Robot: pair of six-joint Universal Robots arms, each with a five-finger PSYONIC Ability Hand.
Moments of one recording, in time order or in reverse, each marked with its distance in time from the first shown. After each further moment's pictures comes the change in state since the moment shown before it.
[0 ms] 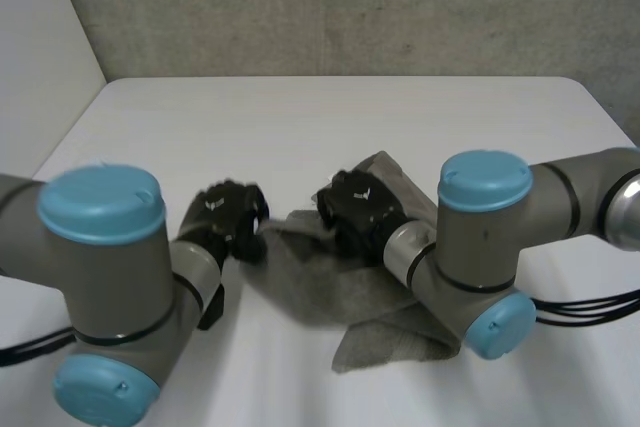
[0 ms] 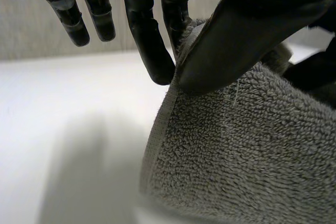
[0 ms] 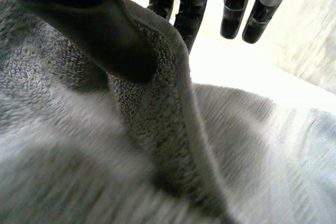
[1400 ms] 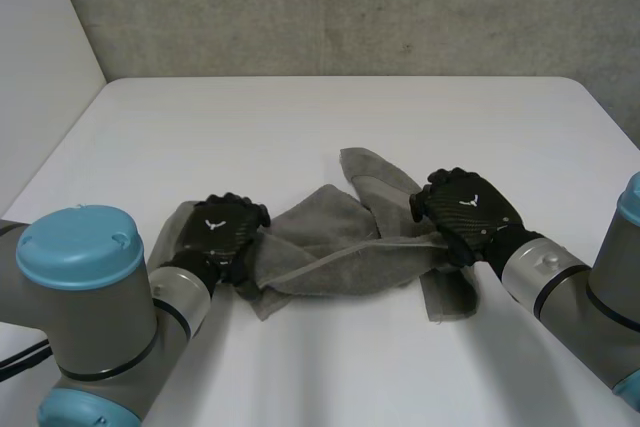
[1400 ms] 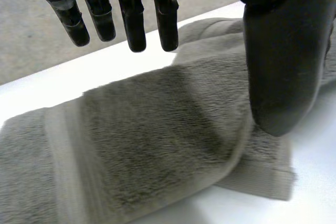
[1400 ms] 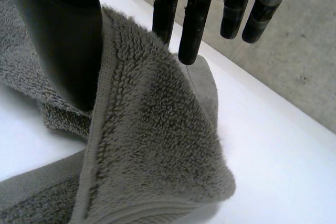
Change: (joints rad) left arm 0.054 0.018 -0.186 0.173 0.082 0.295; right arm -0.326 -0.389 0.531 -0.127 -0.165 -0.218; left_hand -0.854 -0.906 0.000 0.000 -0.950; right_hand -0.666 -0.615 0.000 0.000 -0.683
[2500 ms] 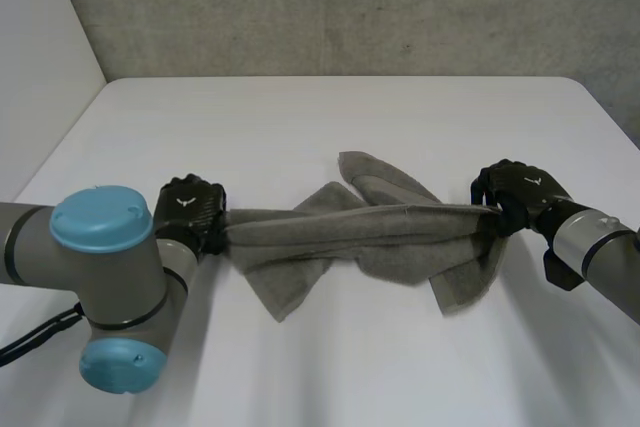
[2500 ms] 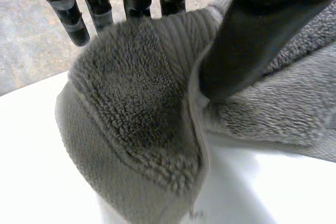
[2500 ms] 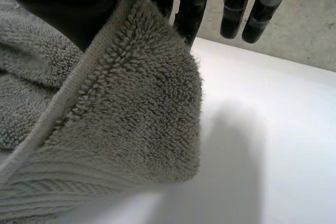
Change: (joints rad) left arm 0.079 -0.164 0.123 0.086 -0.119 0.002; right arm -0.214 0.120 -0.140 0.085 -0.054 0.258; left_hand 0.754 0.777 0.000 0.000 0.805; right_hand 0.669 0.613 0.000 0.000 0.710
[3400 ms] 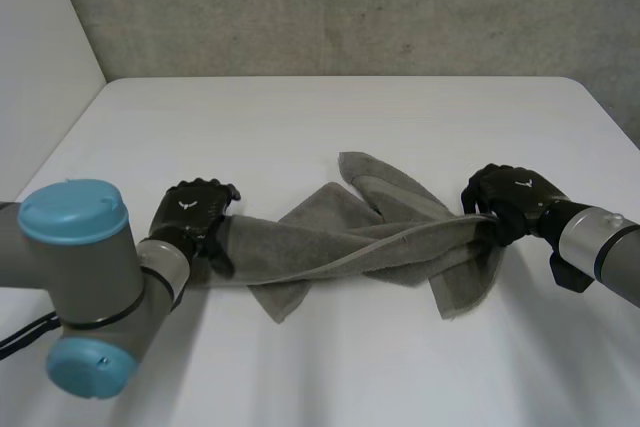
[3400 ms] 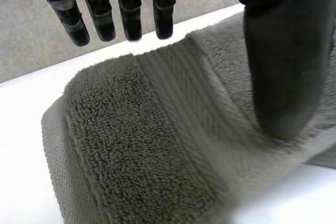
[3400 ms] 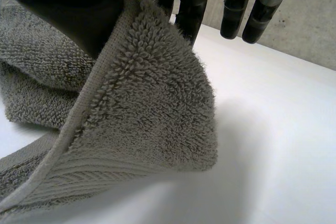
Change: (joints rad) left arm 0.040 0.069 -0.050 -0.061 0.144 0.005; right arm -0.018 -0.022 -0.035 0.149 -0.110 -0.163; left_hand -0.843 -0.845 0.000 0.000 -0.832; right_hand 0.002 0.001 0.000 0.000 0.006
